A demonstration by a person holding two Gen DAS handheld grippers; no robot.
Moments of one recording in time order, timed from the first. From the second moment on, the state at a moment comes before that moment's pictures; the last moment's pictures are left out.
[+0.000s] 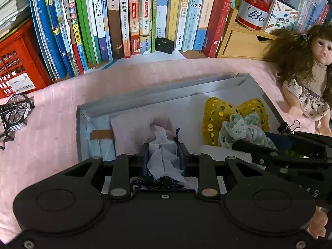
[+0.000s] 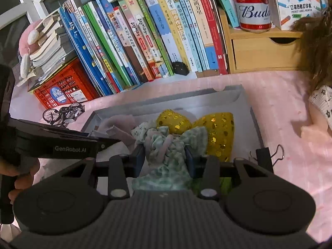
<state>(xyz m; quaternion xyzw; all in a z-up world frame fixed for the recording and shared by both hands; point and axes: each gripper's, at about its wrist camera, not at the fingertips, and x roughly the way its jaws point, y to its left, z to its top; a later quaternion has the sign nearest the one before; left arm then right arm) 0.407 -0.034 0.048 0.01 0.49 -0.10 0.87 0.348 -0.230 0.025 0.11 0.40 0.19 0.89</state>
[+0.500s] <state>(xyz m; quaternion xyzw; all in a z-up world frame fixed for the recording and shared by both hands) 0.411 -0.028 0.040 -0.01 0.49 -0.09 0.86 0.349 -0.229 0.022 0.11 0.40 0.18 0.89</state>
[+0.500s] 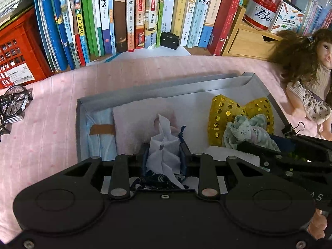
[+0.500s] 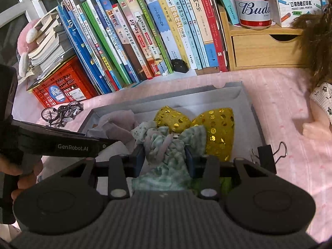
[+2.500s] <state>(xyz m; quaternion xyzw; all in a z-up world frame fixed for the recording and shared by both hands) 0.151 0.000 0.156 0.00 0.28 -0.13 0.95 0.134 -0.239 0.151 0.08 0.18 0.15 0.97</state>
